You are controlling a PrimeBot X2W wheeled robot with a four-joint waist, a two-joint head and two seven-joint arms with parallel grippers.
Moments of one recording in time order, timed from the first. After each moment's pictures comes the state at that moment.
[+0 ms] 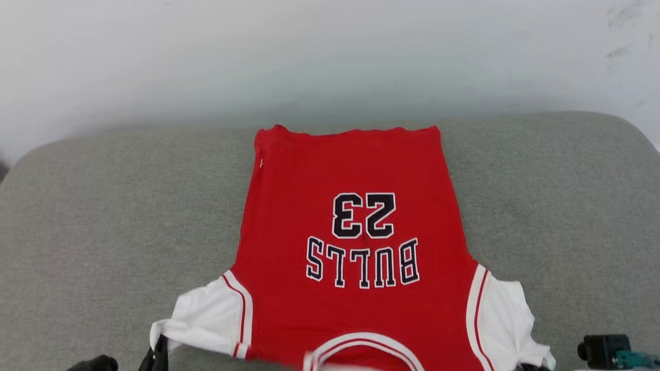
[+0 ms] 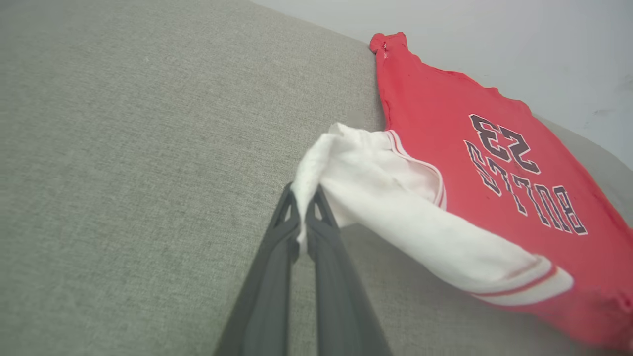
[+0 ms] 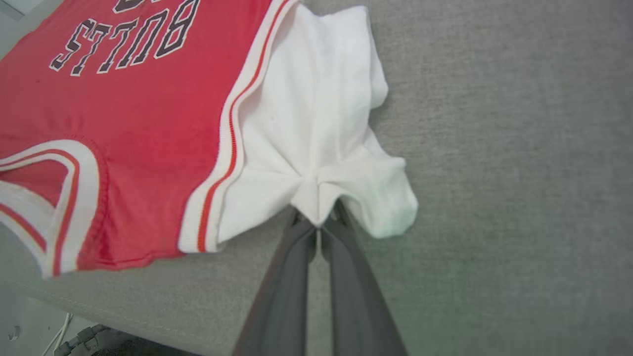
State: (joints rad) left arm 0.17 0.44 -0.31 0.06 -0.85 0.28 -0.19; right arm 0.12 -0.31 0.15 0.24 0.56 0.13 0.23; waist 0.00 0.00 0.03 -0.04
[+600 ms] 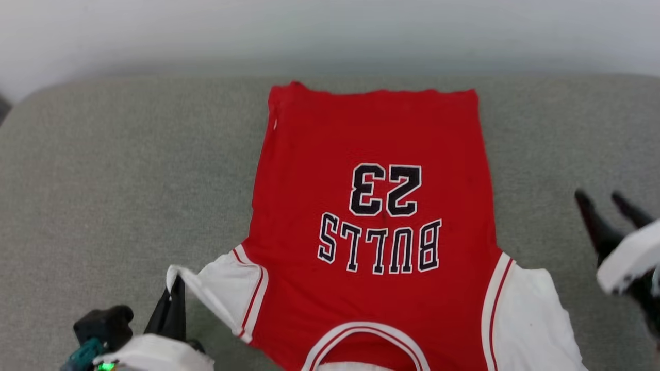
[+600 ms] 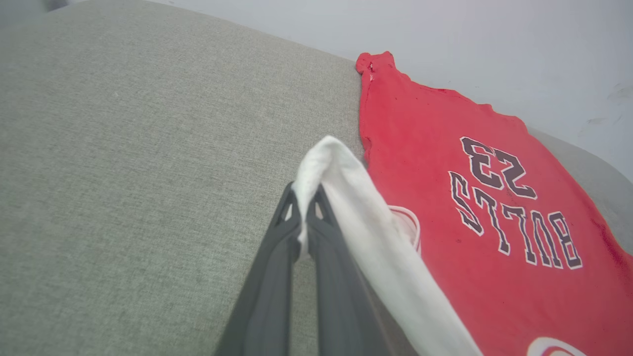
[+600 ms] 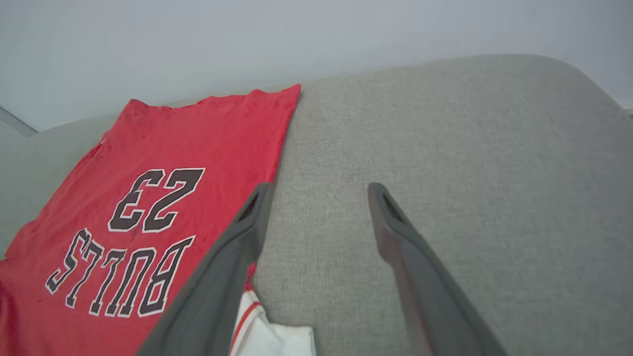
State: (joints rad) left arm 0.07 0.44 -0.35 -0.04 -0.79 0.28 -0.19; right arm -0.18 -0.30 -0.10 0.09 0.49 0.13 0.35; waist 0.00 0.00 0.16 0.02
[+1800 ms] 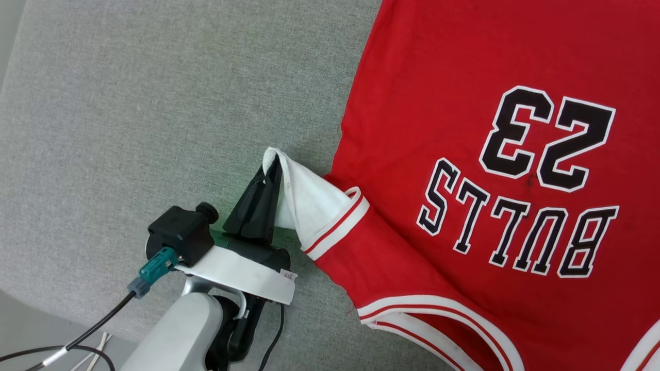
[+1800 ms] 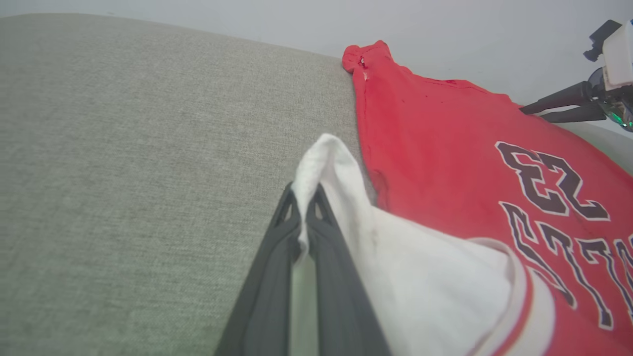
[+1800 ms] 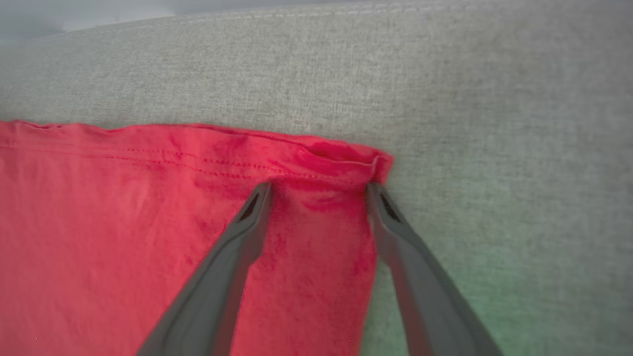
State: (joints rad) left arm -0.34 0.31 -0.52 -0.02 -0.63 0.12 -0.25; right arm -1.20 -0.42 -0.12 0.82 0.32 0.13 0.87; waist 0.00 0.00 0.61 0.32
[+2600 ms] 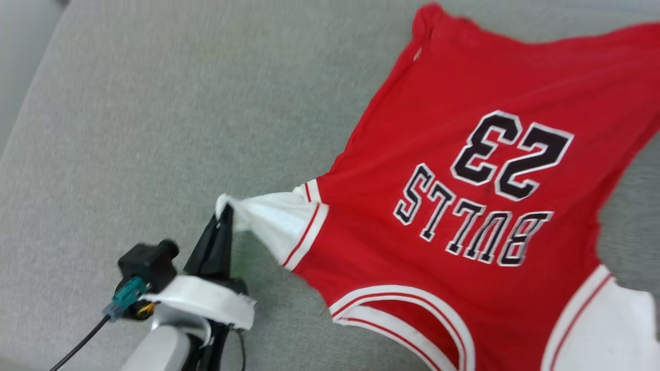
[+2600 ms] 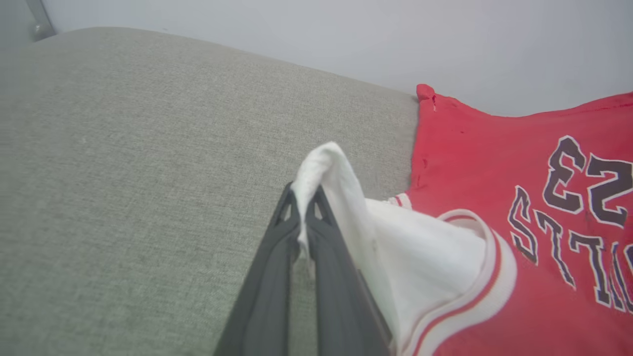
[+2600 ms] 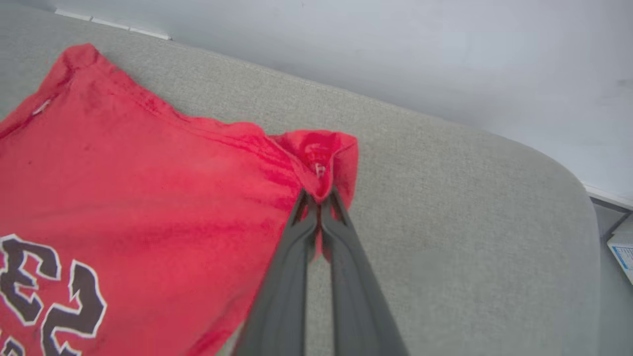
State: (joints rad) left arm -0.22 0.32 -0.41 0.11 -0.67 0.13 -0.26; right arm -1.00 -0.62 0.20 0.54 0.48 0.13 0.81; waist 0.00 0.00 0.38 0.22
